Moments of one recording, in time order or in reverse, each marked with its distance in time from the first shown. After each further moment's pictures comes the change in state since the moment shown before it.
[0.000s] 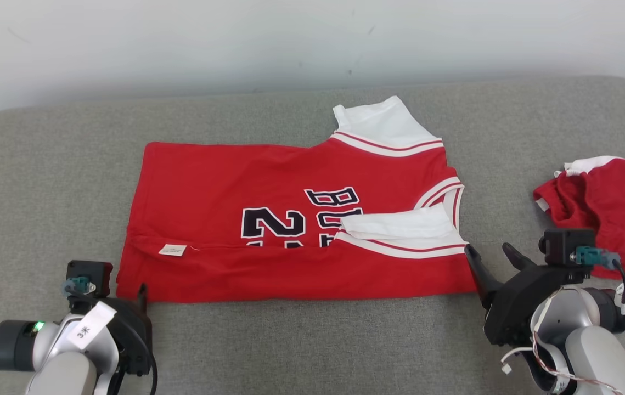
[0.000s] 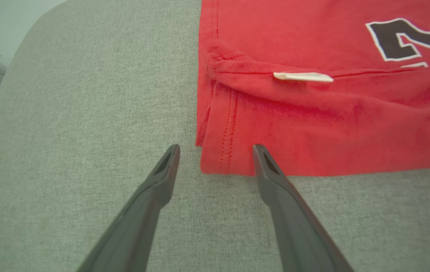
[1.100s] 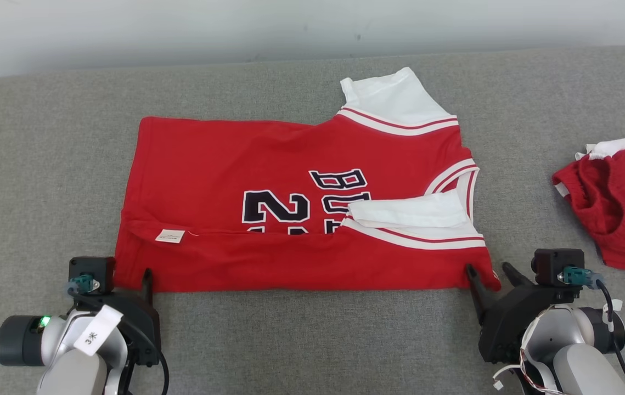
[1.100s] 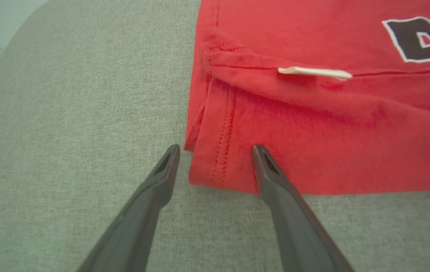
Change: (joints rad) left arm -0.001 -0.056 0.045 -0.008 0.045 0.034 -0.084; right arm 0.038 0.015 0.022 0.038 -0.061 -0.041 -0.048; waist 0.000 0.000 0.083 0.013
